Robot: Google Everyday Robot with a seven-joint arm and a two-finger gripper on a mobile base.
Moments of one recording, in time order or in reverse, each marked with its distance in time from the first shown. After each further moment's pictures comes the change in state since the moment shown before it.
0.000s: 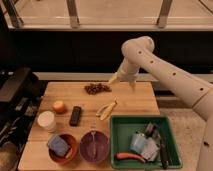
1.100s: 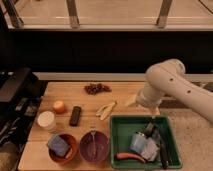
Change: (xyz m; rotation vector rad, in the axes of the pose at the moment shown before) arm -0.142 0.112 -0.017 -0.021 -0.033 0.188
